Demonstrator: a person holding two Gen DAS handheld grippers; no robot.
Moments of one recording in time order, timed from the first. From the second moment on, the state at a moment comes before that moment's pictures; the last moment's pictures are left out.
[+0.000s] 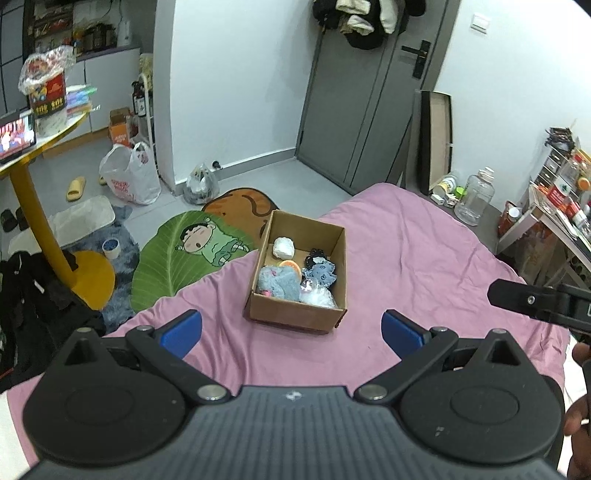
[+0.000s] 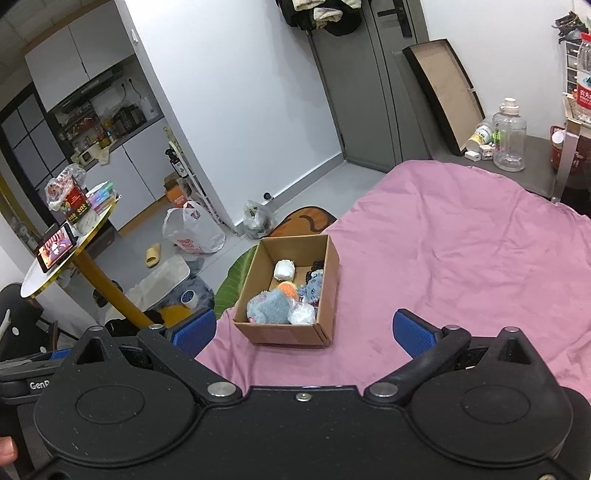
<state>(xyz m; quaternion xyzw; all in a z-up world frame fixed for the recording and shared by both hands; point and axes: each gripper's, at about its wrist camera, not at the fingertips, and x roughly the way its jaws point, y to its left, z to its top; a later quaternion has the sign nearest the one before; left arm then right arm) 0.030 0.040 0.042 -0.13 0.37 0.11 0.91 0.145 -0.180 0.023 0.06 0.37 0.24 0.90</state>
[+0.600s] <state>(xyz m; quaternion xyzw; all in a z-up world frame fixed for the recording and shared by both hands) -0.007 0.026 0.057 -0.11 0.34 0.10 0.93 0.105 -0.190 0.041 0.03 0.35 0.24 0.91</state>
